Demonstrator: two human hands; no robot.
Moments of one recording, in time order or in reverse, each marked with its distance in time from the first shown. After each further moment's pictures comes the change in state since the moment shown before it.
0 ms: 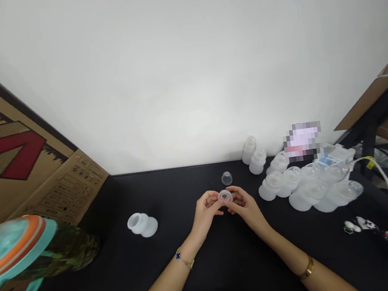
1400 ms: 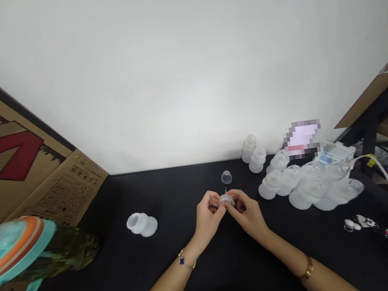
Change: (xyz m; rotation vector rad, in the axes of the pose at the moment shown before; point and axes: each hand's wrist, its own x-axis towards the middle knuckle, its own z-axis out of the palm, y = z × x) left_hand -0.009 -0.007 0.006 0.271 0.070 0.251; right_hand -0.017 -0.005 0.005 -0.428 0.108 -0.263
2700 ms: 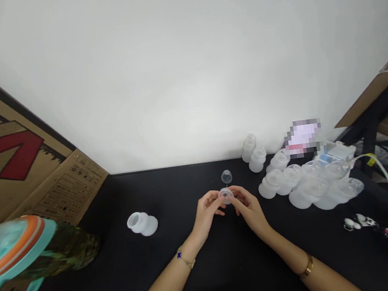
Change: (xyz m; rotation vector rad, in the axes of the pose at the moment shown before) left_hand 0.009 0.005 -0.005 -0.297 -0.102 -0.252; right_hand 0.007 0.003 -0.003 0.339 -0.052 0.129
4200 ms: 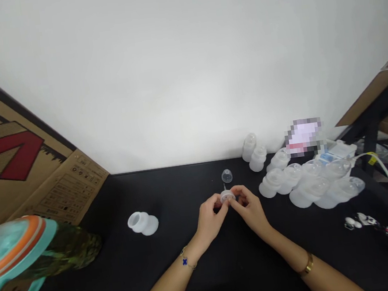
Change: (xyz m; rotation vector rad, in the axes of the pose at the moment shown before) left_hand -0.008 -0.002 0.006 0.561 0.016 0.316; right_hand -0.001 0.002 -0.002 -0.206 0.065 -0.066
